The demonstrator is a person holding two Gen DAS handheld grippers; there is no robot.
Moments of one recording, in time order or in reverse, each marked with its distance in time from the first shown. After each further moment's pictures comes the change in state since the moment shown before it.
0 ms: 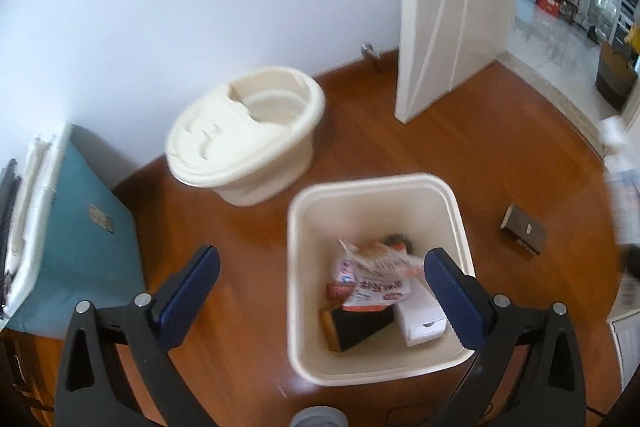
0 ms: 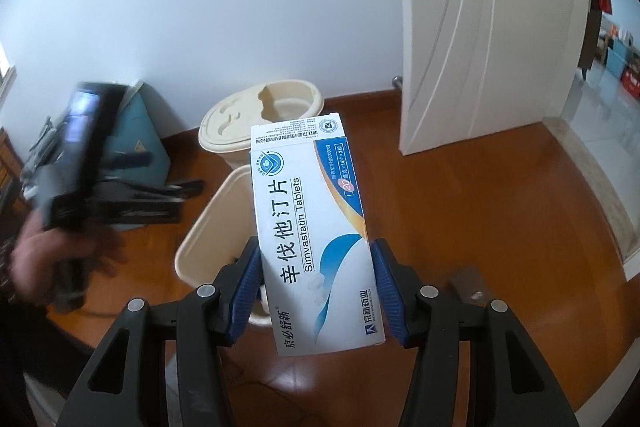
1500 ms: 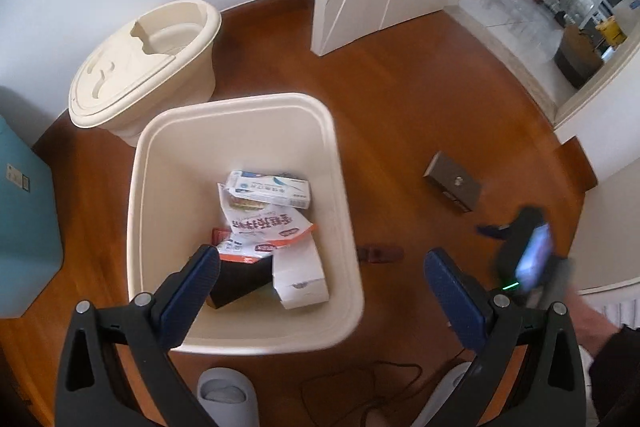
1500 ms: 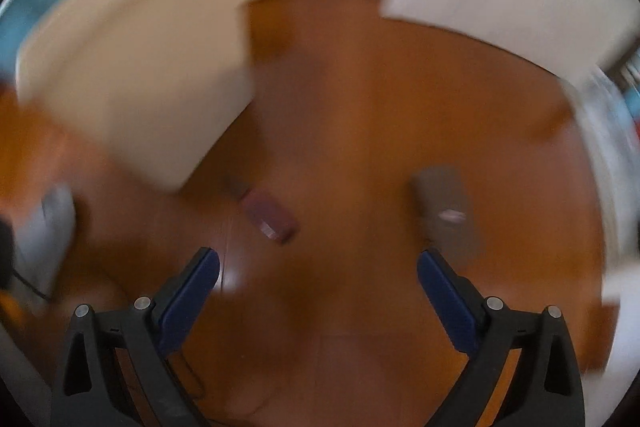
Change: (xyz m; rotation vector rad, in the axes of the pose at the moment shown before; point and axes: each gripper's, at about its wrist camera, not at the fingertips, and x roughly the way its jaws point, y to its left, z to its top) left arm 0.056 -0.115 -0.034 -0.009 0.230 -0.236; right arm 0.197 -0.121 -0.178 -0.342 0.396 -0.063
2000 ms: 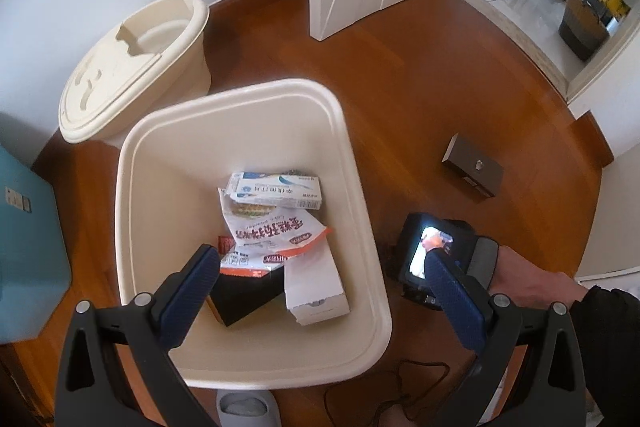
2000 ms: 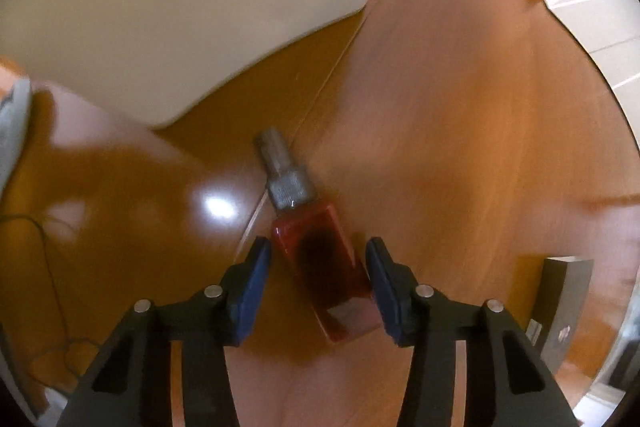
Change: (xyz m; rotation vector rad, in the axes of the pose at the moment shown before) left arm 0.038 -0.005 0.007 0.085 0.042 0.043; right arm 0.147 0.045 0.025 -0.299 0.189 0.057
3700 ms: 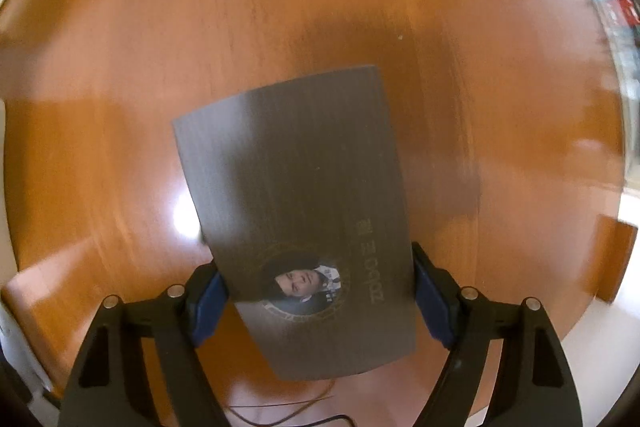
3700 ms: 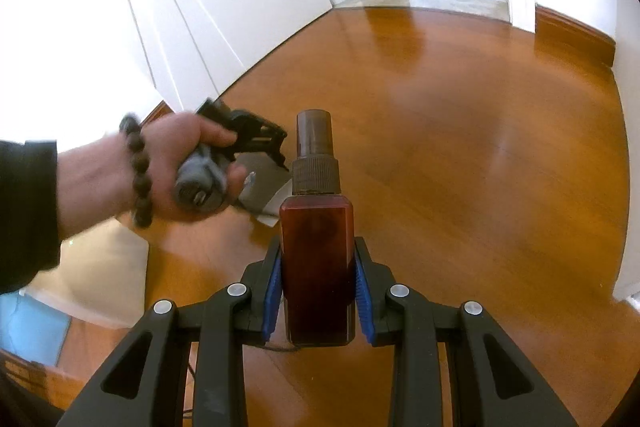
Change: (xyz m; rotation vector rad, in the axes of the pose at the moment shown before) left arm 0.355 -0.262 0.101 -0.443 0.422 -0.081; right arm -0.165 -0.078 -0.363 1.302 -0.673 -0.102
